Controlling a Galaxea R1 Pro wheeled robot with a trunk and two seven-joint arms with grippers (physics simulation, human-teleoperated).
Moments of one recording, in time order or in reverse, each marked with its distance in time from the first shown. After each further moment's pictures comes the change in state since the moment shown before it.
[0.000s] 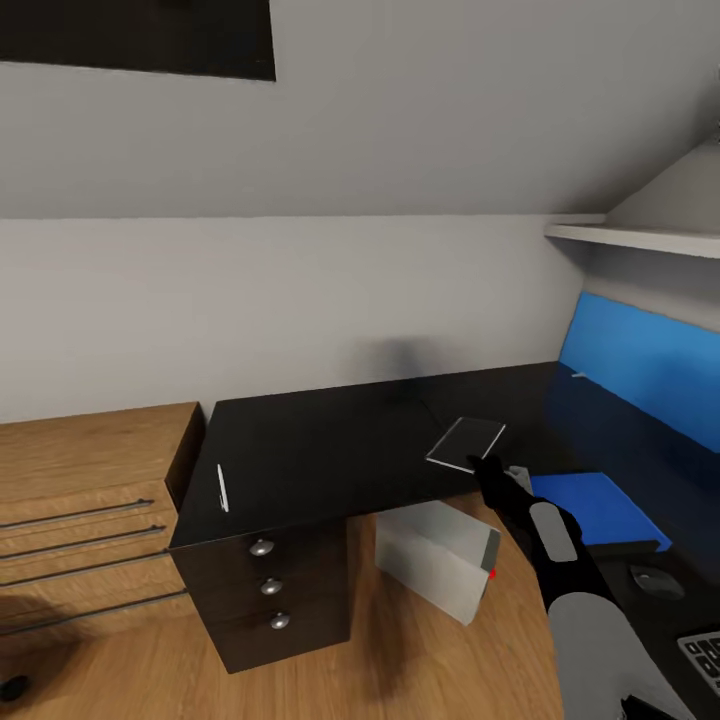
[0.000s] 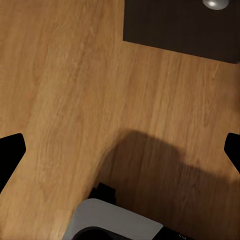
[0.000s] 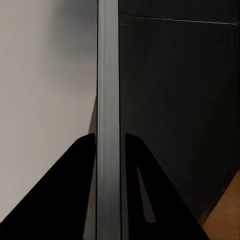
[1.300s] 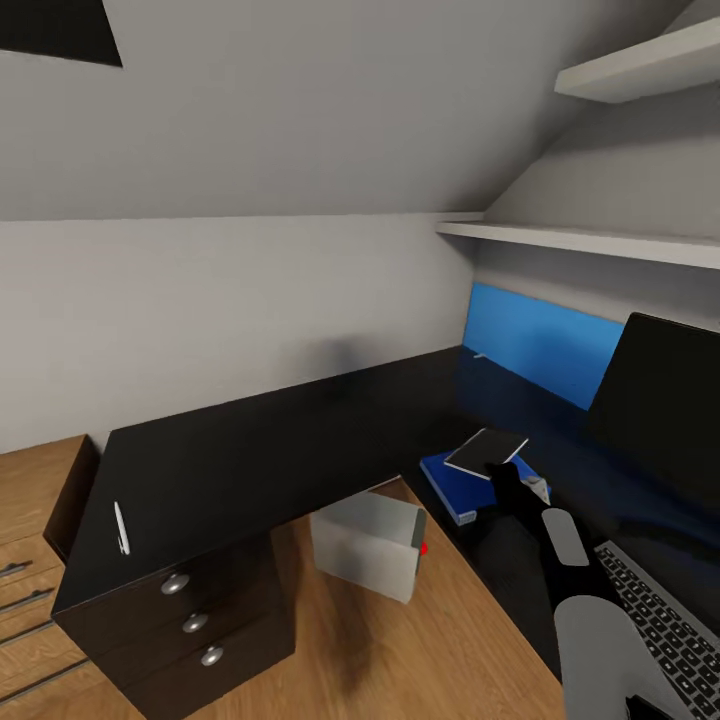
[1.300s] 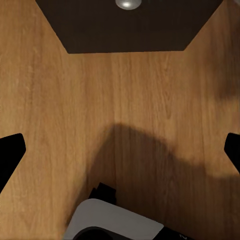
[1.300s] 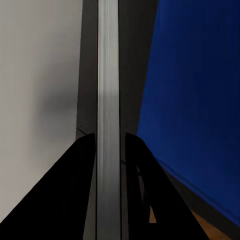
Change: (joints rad) left arm 0.000 0.002 0.000 0.001 0.001 0.000 0.000; right arm 0.001 -0.001 -0.096 0.003 -0.003 -0.038 -0.067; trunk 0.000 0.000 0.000
